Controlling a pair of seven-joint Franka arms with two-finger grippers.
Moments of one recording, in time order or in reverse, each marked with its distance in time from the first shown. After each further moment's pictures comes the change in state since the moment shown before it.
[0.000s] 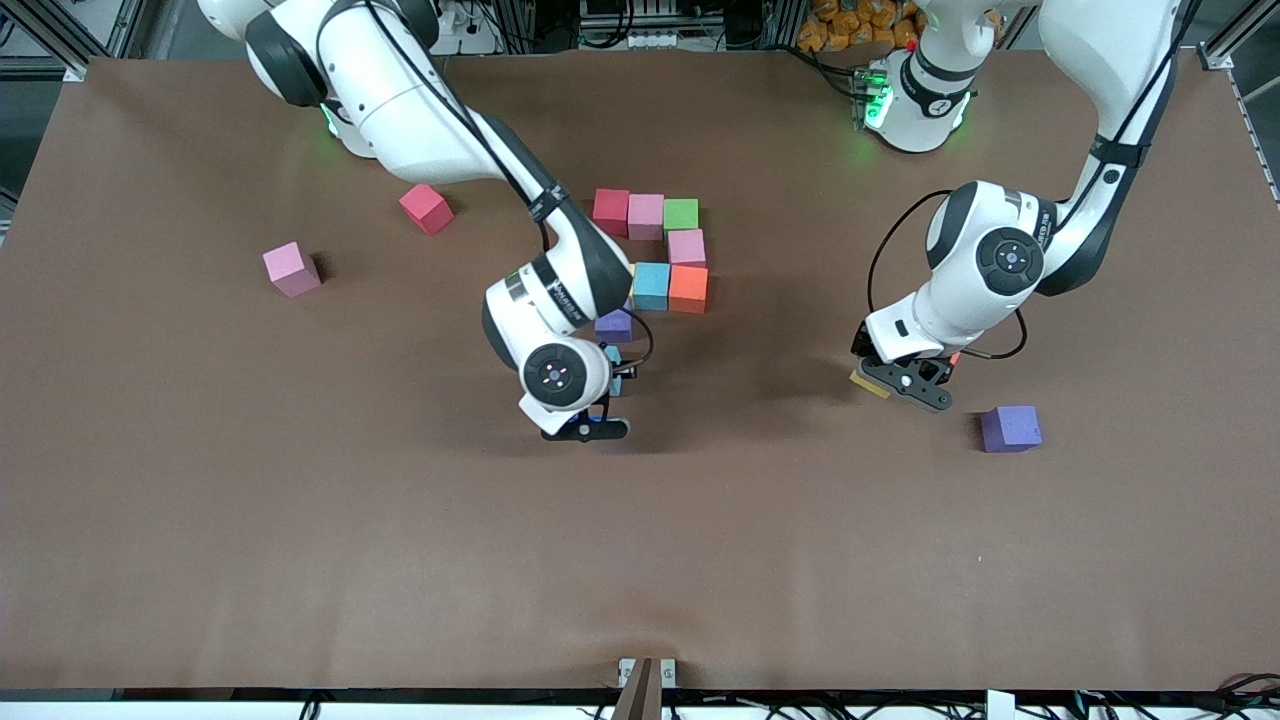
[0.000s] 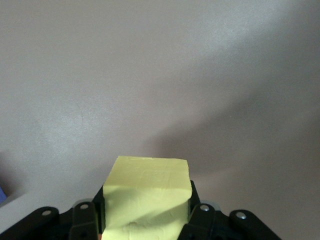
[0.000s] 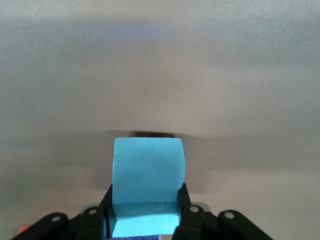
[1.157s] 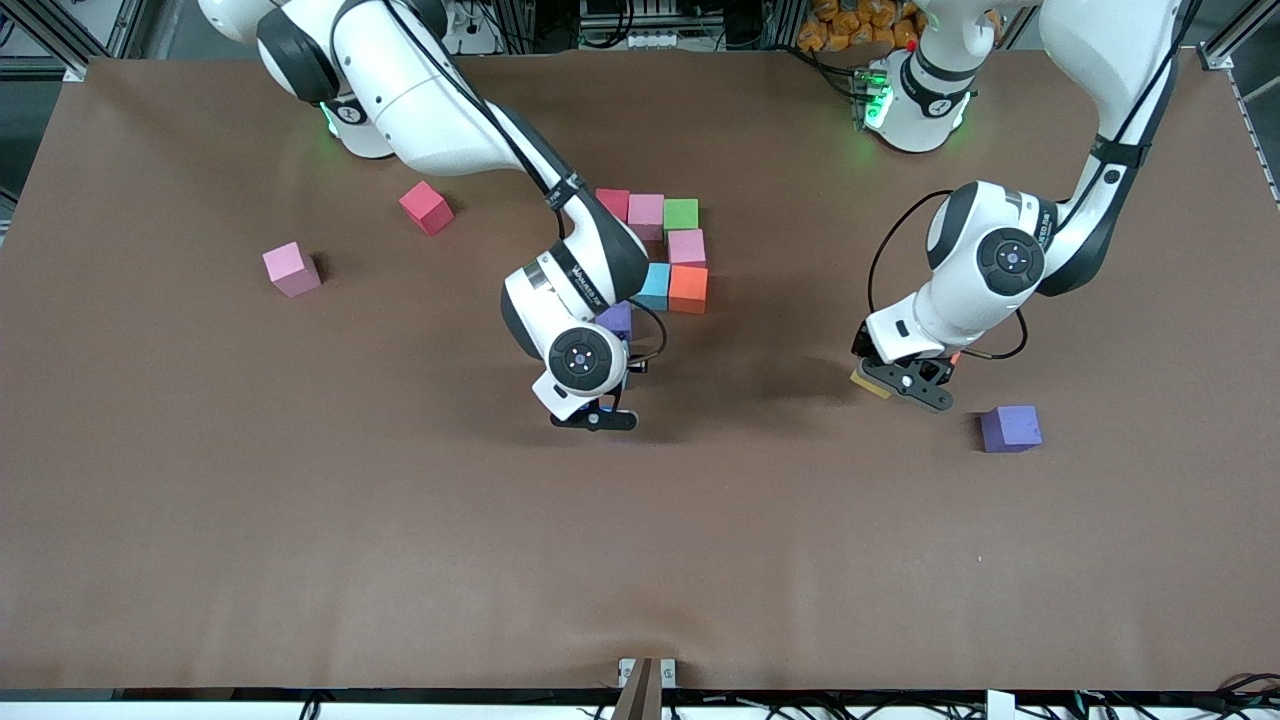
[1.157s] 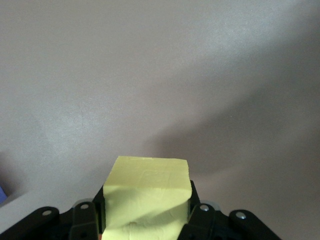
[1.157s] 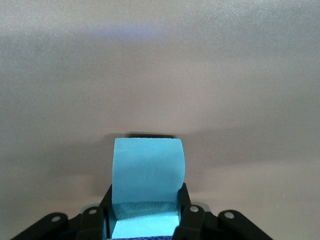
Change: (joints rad) left arm 0.001 0.001 0.000 0.000 0.000 0.000 0.000; right arm 0.030 0.005 -0.009 0.001 -0.010 -0.001 0.129
